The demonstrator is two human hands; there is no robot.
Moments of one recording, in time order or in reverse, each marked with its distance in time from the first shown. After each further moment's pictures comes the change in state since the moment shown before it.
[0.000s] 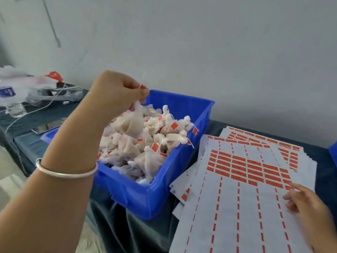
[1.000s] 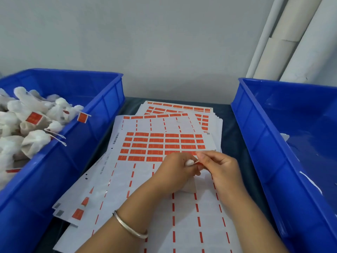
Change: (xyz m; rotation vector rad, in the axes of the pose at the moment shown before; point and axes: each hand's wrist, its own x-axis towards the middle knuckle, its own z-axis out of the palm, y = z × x) left_hand -0.119 0.022 0.357 -0.173 -0.915 0.063; right_hand -0.001 -0.001 -0.017 0.444 -0.083 -0.094
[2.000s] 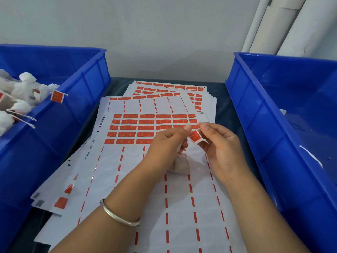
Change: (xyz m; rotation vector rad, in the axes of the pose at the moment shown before) left_hand -0.003 0.010 0.003 -0.526 0.154 -0.180; right_hand 0.000 -0.013 -0.001 0.287 0.042 0.099
